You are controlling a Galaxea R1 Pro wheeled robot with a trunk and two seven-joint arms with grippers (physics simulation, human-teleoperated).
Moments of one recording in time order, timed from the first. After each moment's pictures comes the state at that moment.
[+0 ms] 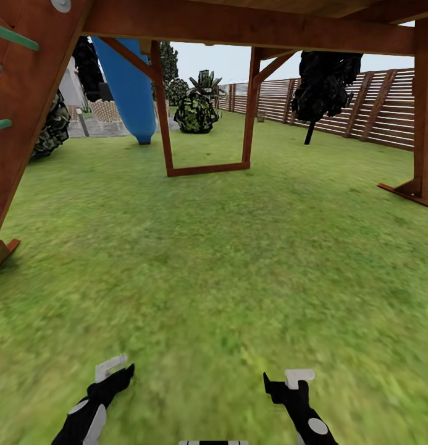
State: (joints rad) left arm -0.32 -0.01 0.29 -0.80 0.15 0.13 0.01; right arm -0.30 0.02 0.03 -0.65 -0.01 -0.16 -0.01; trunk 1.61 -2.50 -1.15
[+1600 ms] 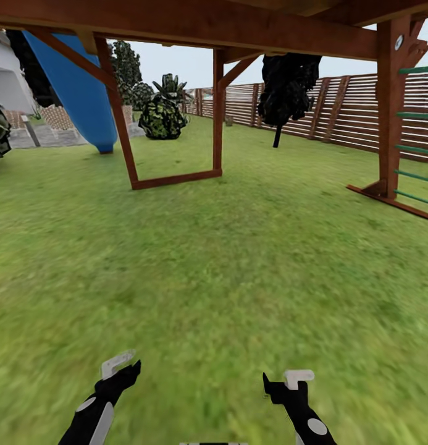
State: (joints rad) left arm -0.32 -0.05 0.28 -0.82 0.15 0.13 0.01; right arm -0.30 0.03 0.03 -0.65 -0.01 -0.16 -0.01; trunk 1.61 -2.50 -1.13
